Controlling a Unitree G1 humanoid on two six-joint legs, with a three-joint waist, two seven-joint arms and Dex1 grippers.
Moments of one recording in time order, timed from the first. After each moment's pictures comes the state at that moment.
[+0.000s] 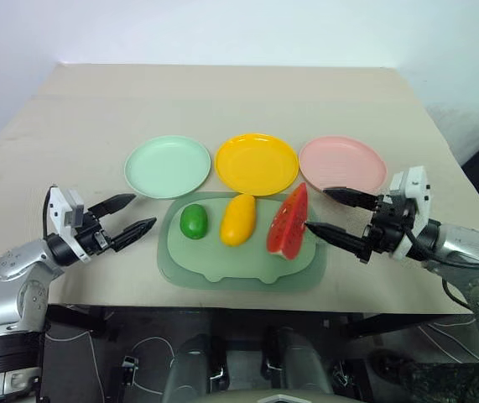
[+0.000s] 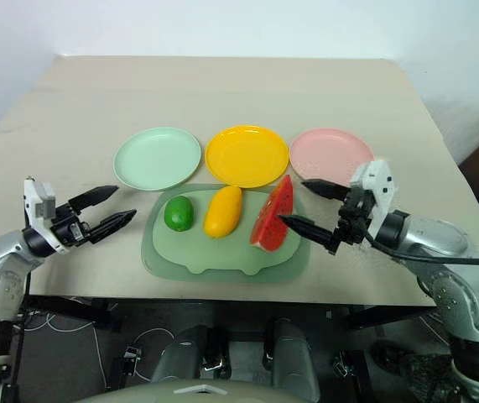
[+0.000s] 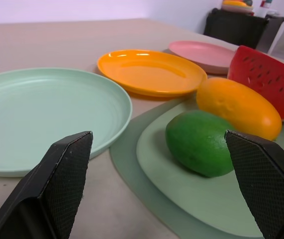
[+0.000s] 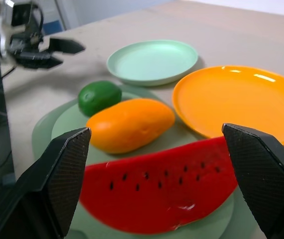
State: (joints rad) left arm -0.14 0.64 0.32 0.08 -0.60 0.21 -1.09; right arm -0.15 -0.77 -0.26 -0.50 0.84 0.72 0.74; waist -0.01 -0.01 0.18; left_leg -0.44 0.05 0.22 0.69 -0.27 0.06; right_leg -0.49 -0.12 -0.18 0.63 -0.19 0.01
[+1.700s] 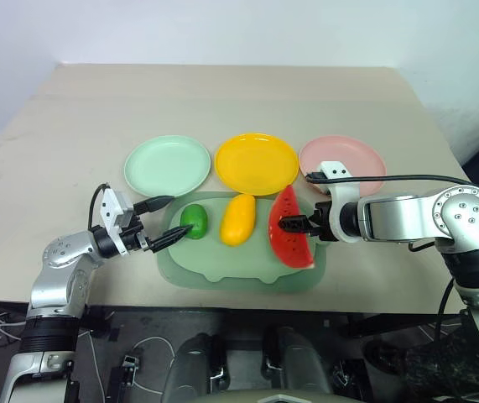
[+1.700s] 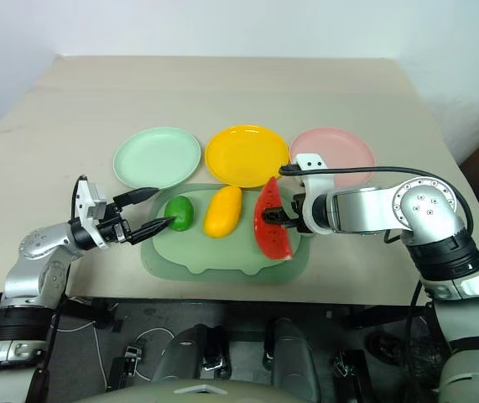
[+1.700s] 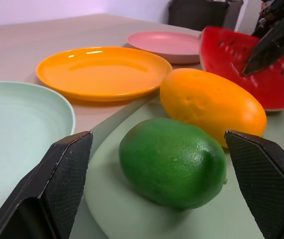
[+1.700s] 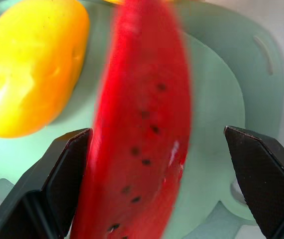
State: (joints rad) left arm -0.24 0.55 0.15 0.14 -0.47 0.08 -1.13; right arm -0.72 -0.84 0.26 -0.12 1.96 1.22 -0.77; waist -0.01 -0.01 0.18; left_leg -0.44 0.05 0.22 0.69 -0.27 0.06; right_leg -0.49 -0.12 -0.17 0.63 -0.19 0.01
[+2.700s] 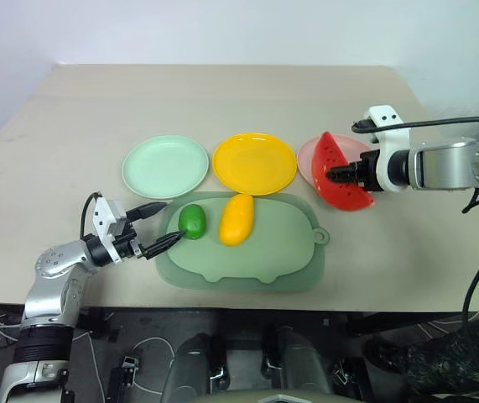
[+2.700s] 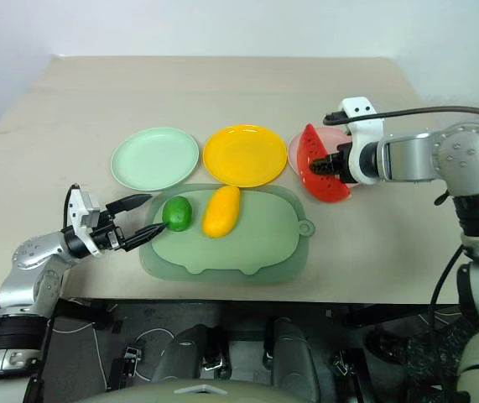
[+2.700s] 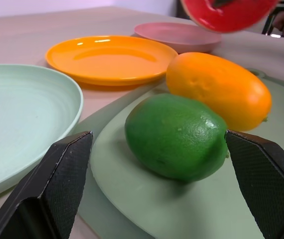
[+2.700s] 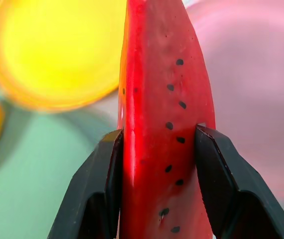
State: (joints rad) left arm -0.19 0.56 0.17 0.15 -0.47 0.04 -1.12; right arm -1.04 -0.93 0.29 0.28 1.09 1.20 0.09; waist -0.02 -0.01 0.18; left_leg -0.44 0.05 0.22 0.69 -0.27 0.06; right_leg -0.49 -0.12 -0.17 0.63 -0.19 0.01
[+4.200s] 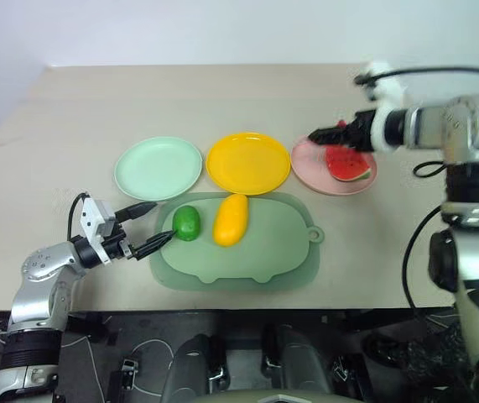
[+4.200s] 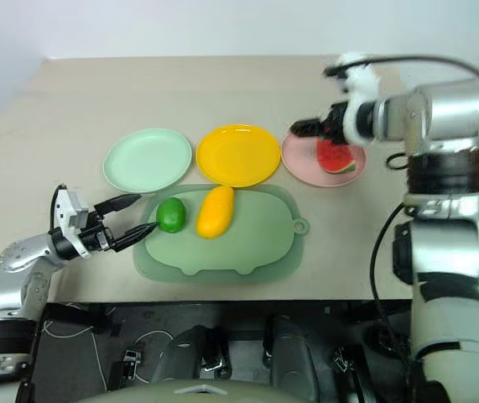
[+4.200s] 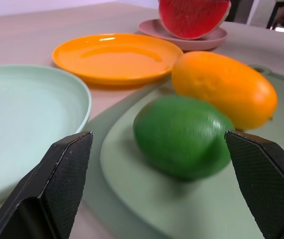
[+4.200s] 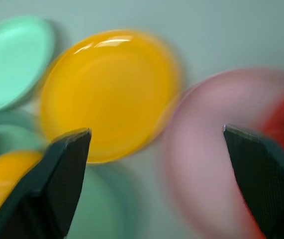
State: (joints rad) left arm -0.19 0.59 0.21 0.12 -0.48 0.06 -1.11; right arm -1.08 -0.57 -0.07 0.14 0.37 1.52 0.66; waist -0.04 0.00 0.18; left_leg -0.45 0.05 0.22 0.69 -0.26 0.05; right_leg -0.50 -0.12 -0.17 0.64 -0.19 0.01
